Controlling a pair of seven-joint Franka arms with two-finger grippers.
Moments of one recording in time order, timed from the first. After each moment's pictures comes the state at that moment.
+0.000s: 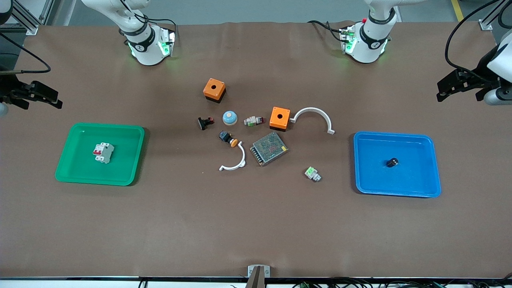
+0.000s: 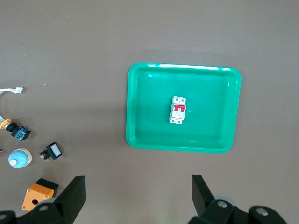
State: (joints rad) left arm 0.05 -0.02 -0.14 -1.52 0.03 1.50 -0.06; right arm 0.00 -0.06 -0.09 -1.69 0.02 1.58 -0.09
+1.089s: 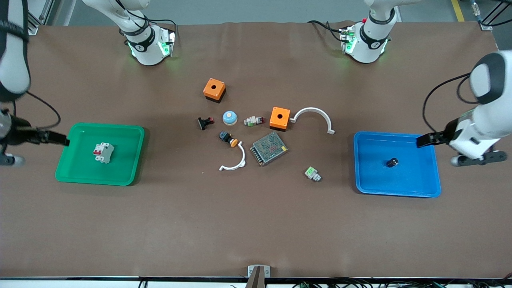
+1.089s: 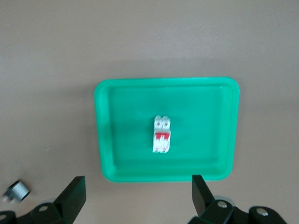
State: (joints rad) left arm 0.12 0.20 -0.11 -1.83 0.03 1.92 -0.13; right arm -0.08 0.26 -0.10 -1.63 0.02 1.78 -0.09
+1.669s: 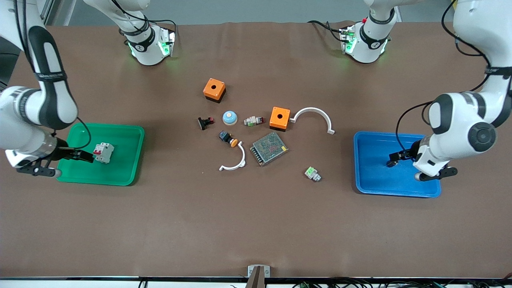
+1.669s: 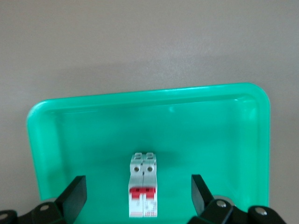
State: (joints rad) left arm 0.12 0.40 -0.11 -1.94 0.03 2.20 -0.19; right arm -0.13 0.32 -0.10 -2.05 0.02 2.38 -0.09
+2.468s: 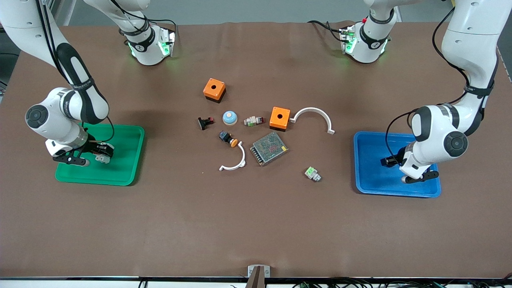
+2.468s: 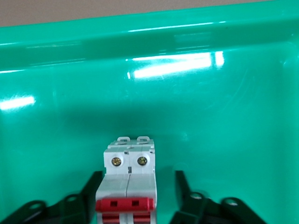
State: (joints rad) left arm 0.14 0.51 -0.11 -1.99 0.03 2.37 -0.19; right arm -0.13 0.39 -0.10 -2.26 0.02 2.67 -0.09
